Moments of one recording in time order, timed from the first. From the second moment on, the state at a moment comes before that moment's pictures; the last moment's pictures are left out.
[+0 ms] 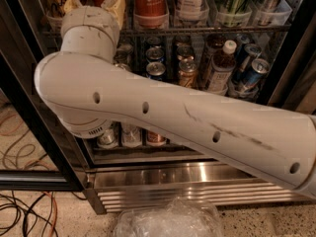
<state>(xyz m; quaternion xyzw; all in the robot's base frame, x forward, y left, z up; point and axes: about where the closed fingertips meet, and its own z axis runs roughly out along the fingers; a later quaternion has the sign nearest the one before) 0.614 0.113 1.073 -0.02 0.64 0.02 0.77</state>
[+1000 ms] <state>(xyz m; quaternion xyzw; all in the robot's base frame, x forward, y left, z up) 0.635 0.106 1.054 -0.01 0.65 0.01 0.76</state>
